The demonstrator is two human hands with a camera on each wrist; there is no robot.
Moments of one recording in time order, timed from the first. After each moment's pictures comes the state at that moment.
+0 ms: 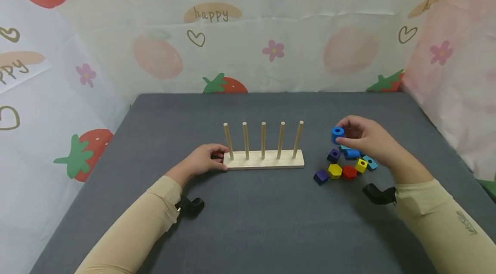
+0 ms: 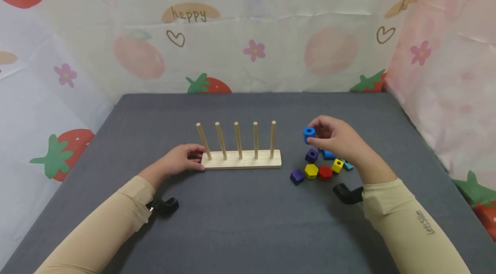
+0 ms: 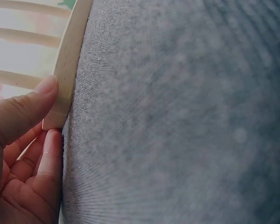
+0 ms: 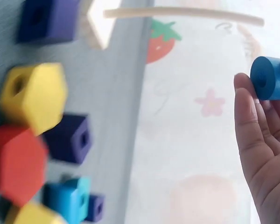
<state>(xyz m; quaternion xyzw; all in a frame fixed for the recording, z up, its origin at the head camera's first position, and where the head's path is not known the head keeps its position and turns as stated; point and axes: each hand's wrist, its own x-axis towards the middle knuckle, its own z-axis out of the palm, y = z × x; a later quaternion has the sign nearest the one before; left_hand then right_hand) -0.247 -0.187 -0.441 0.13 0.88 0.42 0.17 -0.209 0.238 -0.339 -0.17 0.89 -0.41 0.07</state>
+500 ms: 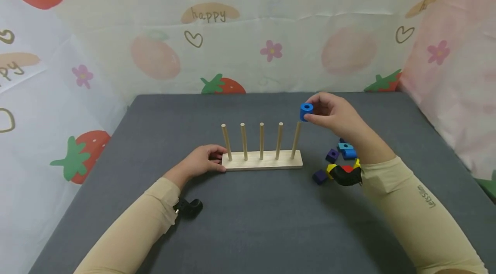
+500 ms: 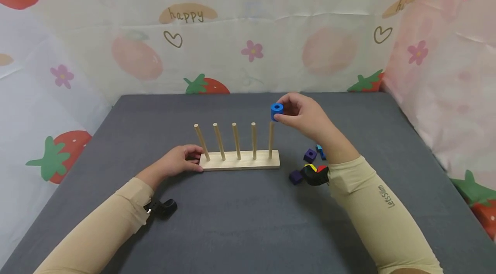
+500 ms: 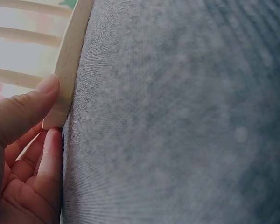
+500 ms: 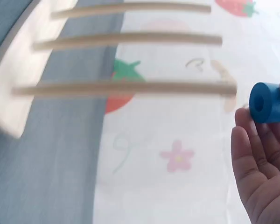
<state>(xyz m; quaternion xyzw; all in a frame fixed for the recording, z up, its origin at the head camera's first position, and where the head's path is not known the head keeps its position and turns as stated) -0.248 -0.188 -0.443 0.14 0.88 0.43 0.17 -0.233 0.175 -0.306 -0.18 0.86 -0.48 0.03</state>
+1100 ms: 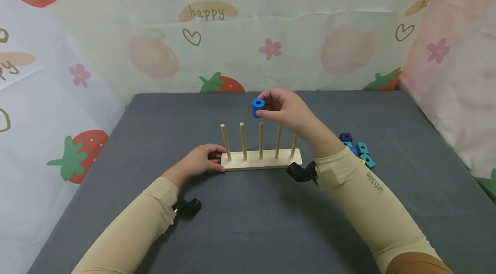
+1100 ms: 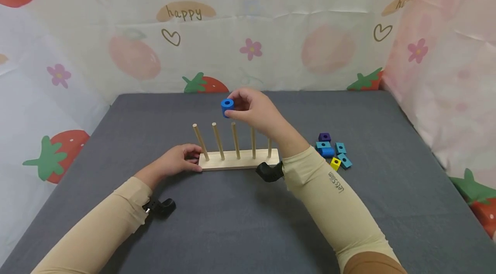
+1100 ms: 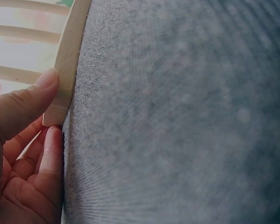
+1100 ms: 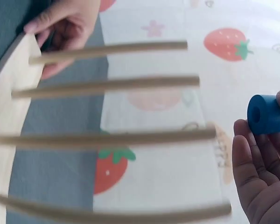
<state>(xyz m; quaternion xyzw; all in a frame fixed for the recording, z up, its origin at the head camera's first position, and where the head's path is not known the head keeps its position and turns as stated) -0.247 -0.188 -0.444 0.14 0.87 0.43 0.17 -0.244 0.087 -0.296 -0.25 0.79 -0.56 0.07</state>
